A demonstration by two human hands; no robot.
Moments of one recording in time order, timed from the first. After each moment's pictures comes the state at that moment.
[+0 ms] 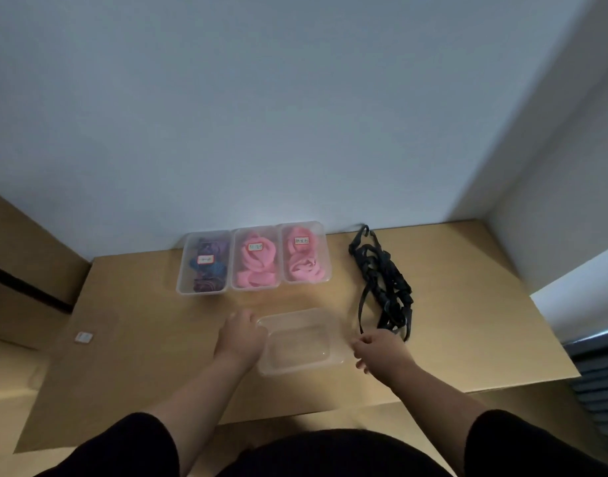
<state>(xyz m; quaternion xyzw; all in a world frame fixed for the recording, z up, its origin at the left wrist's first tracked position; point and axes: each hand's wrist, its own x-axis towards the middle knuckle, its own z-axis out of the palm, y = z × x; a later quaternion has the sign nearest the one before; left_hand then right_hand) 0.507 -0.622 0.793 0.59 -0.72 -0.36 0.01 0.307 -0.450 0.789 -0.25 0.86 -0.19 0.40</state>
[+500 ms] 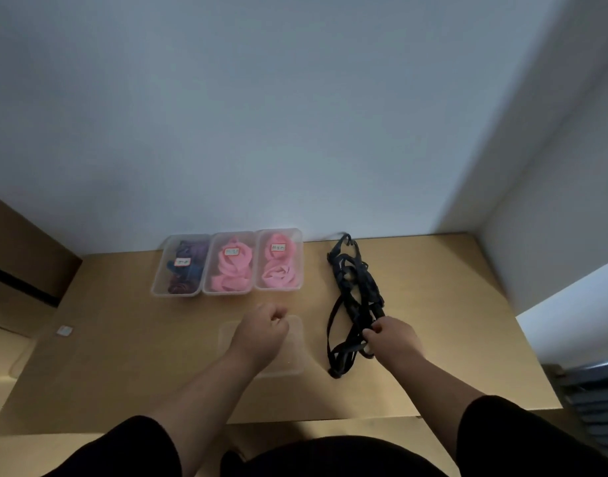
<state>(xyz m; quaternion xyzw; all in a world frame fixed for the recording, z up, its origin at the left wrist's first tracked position) 0.419 -0.566 0.823 0.53 -0.75 -0.40 0.06 0.208 -0.434 0.790 -0.28 0.89 -0.14 0.31</state>
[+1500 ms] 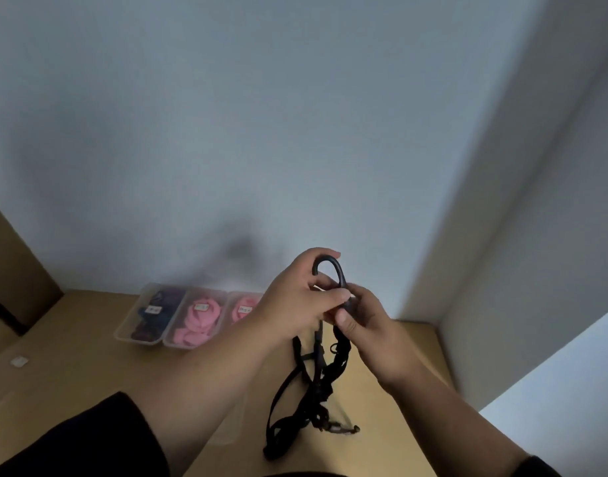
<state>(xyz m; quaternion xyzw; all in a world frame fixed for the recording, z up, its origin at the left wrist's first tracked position) 0.274 -0.524 1.010 0.30 -0.67 -0.61 0.30 0.138 -0.431 0.958 -0.46 0.60 -0.52 0.39</state>
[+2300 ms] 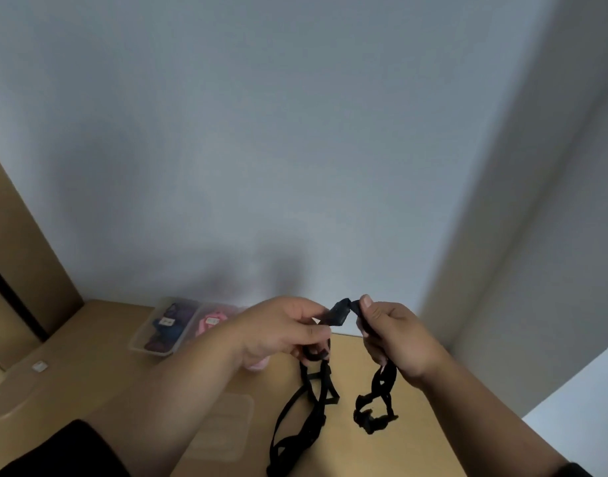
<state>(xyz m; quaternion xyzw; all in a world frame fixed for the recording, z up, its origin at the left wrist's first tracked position) 0.319 -0.520 1.031 0.28 -0.68 -0.67 0.11 0.116 -0.434 0.999 -0.50 0.58 -0.48 0.43</state>
